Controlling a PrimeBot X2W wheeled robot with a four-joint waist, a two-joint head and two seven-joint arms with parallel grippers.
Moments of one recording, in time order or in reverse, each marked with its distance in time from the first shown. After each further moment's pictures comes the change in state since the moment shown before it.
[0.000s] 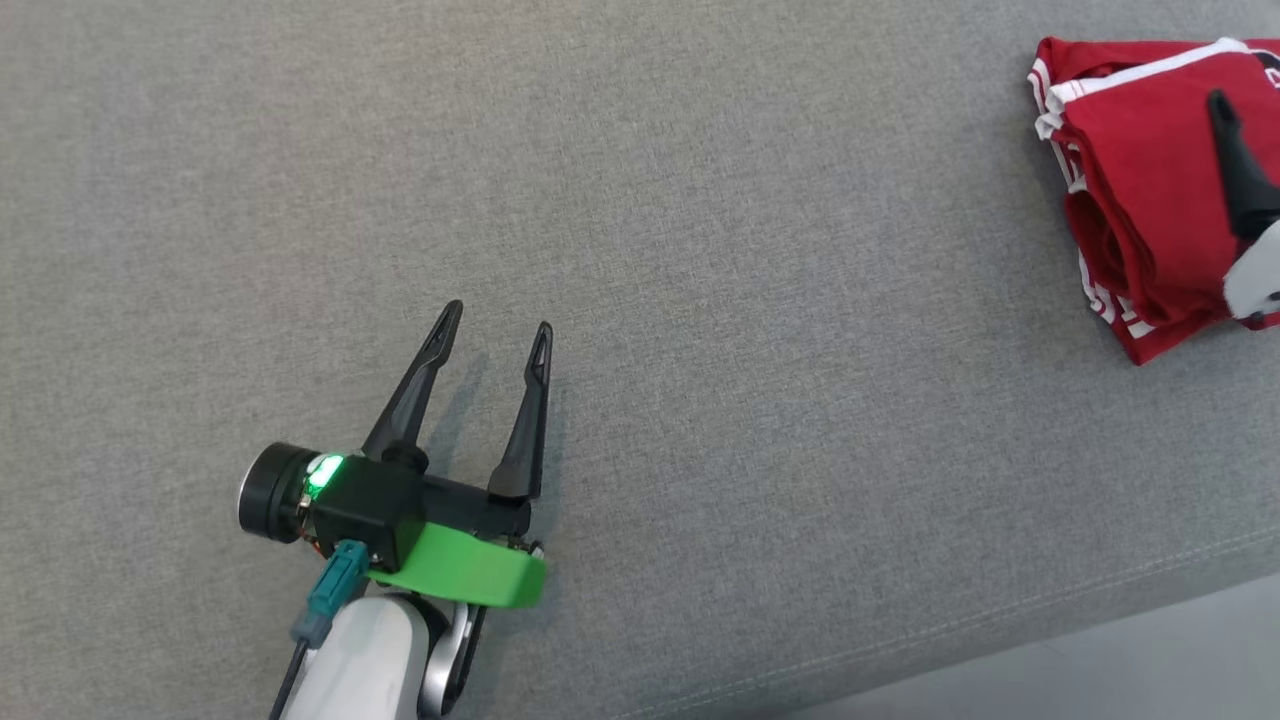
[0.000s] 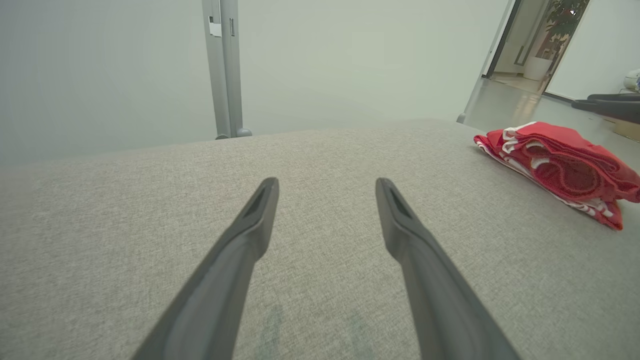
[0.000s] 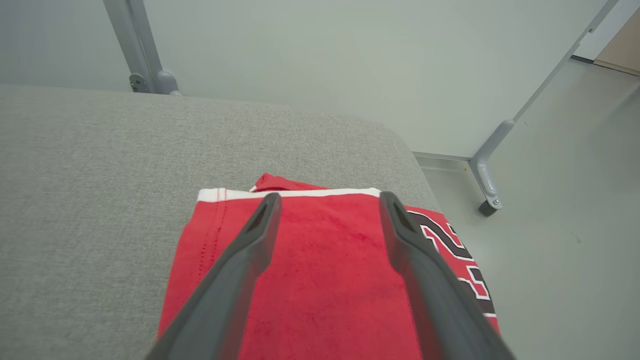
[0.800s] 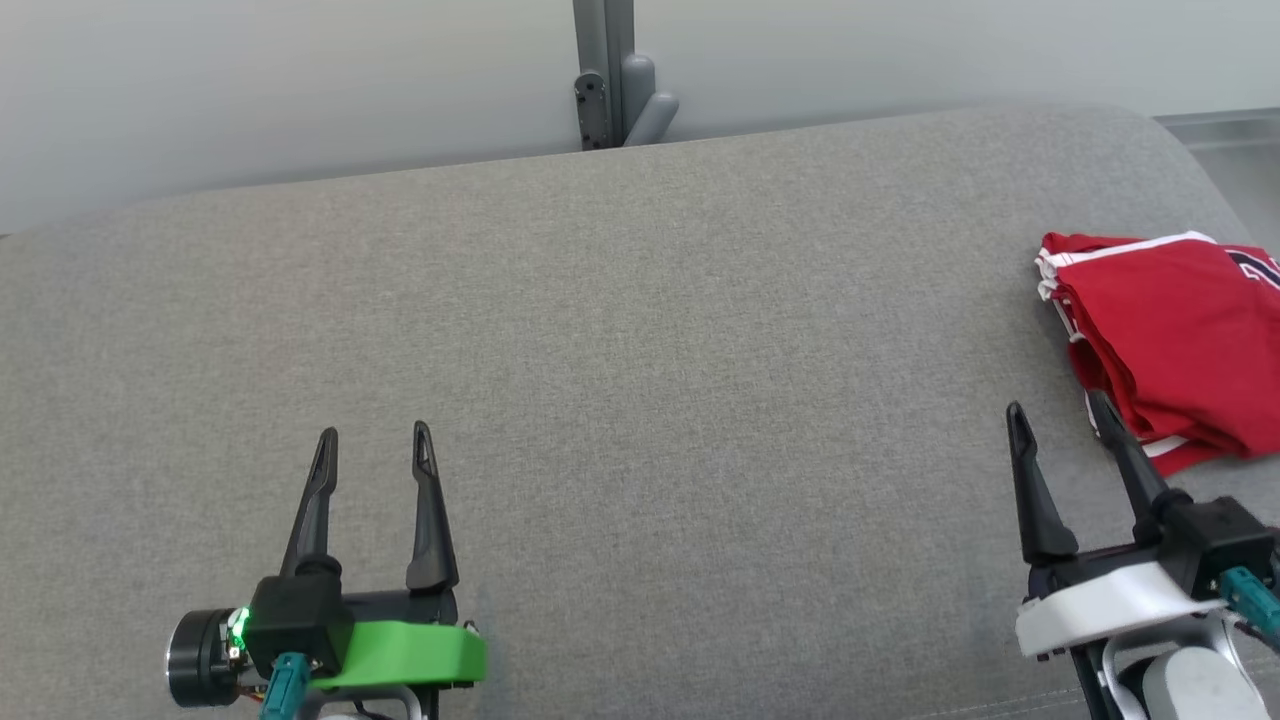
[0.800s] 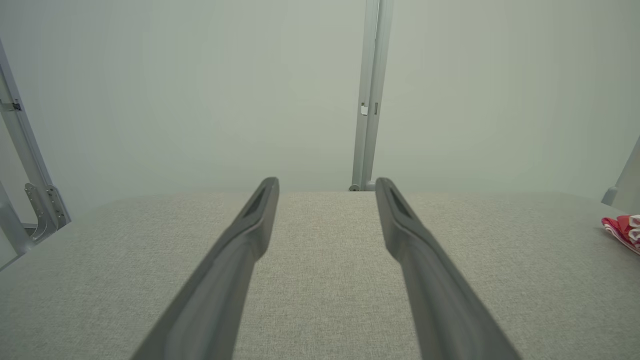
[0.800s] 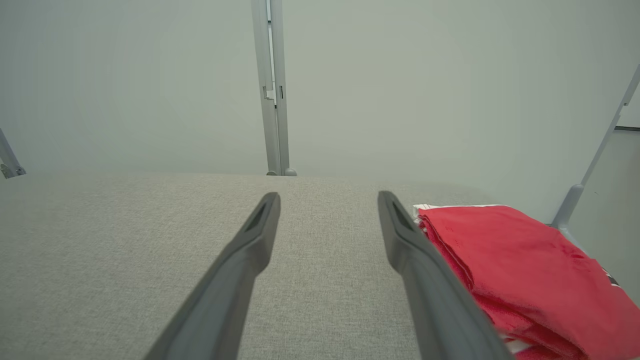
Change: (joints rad) left arm 0.217 -0.001 0.090 -0.061 -0.033 0.237 0.000; right arm 0.807 0.539 -0.604 -0.634 -0.640 0.000 -0.001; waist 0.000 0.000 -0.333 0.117
